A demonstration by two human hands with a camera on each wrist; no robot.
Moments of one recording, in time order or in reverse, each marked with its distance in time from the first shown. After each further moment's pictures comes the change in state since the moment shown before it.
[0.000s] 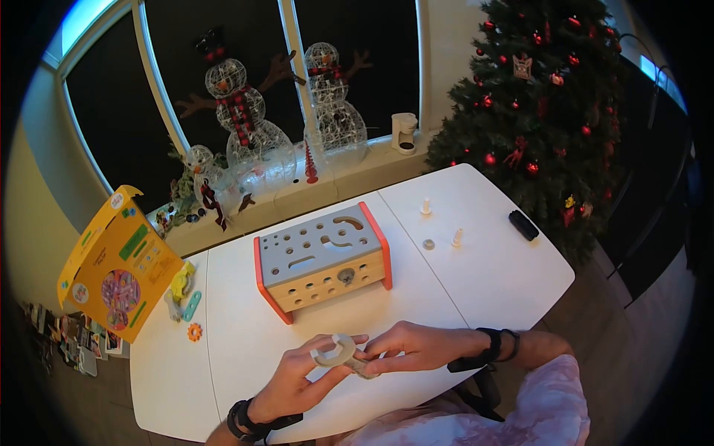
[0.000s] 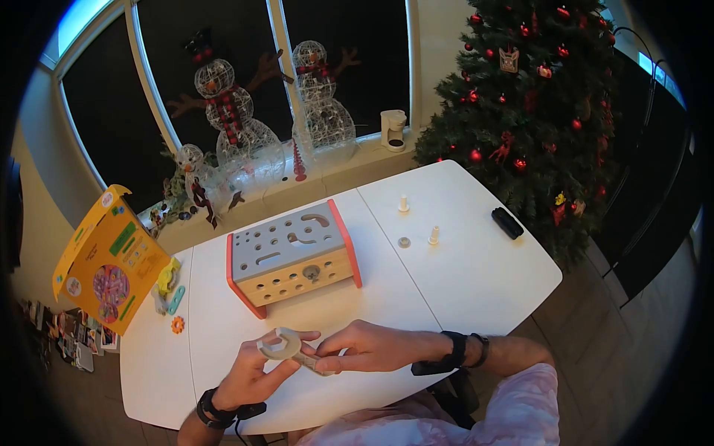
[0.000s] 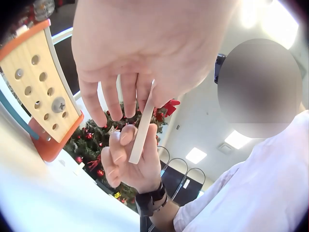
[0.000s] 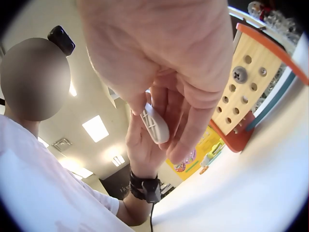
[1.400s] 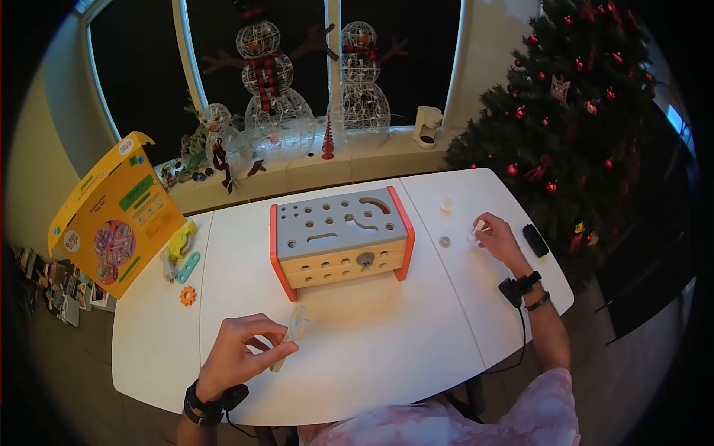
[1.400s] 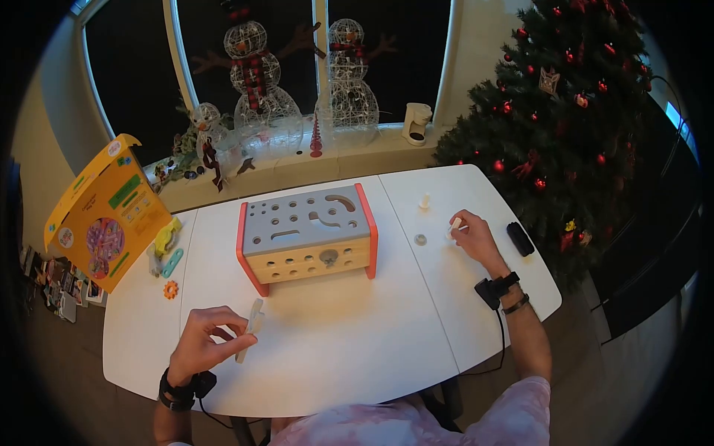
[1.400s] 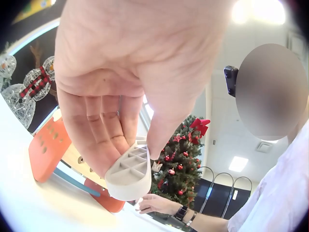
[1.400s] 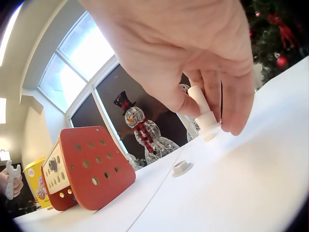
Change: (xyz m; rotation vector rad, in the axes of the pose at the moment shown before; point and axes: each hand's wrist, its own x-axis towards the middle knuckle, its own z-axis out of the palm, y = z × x) left_hand -0.057 -0.014 -0.058 0.185 0.244 -0.467; right_hand -0.109 0.163 -0.186 -0.293 1.058 0.331
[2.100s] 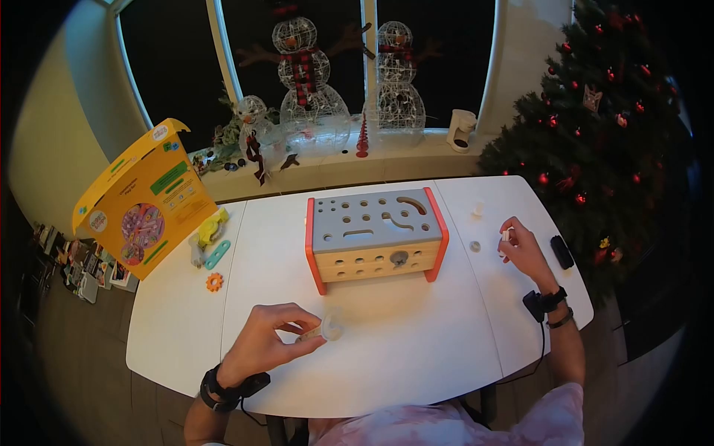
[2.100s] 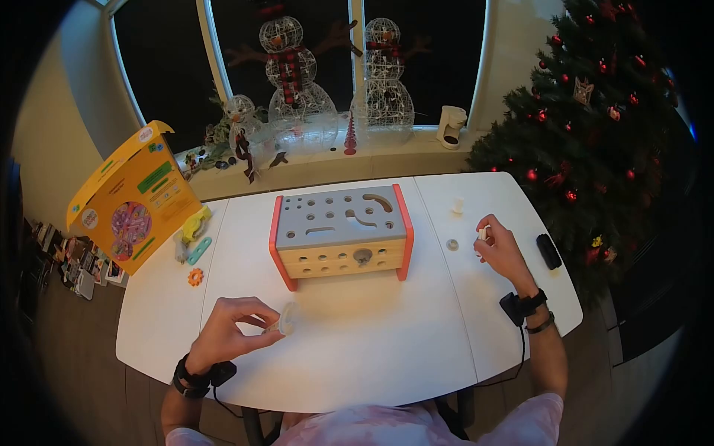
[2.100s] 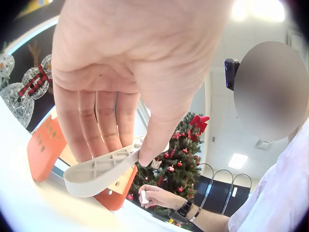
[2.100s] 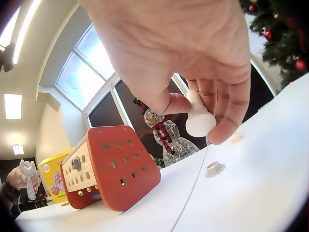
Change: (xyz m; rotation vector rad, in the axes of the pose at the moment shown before) left_hand 0.003 0.001 0.000 -0.006 -0.011 0.060; right_hand -0.021 -0.067 0.009 0.008 -0.105 0.021
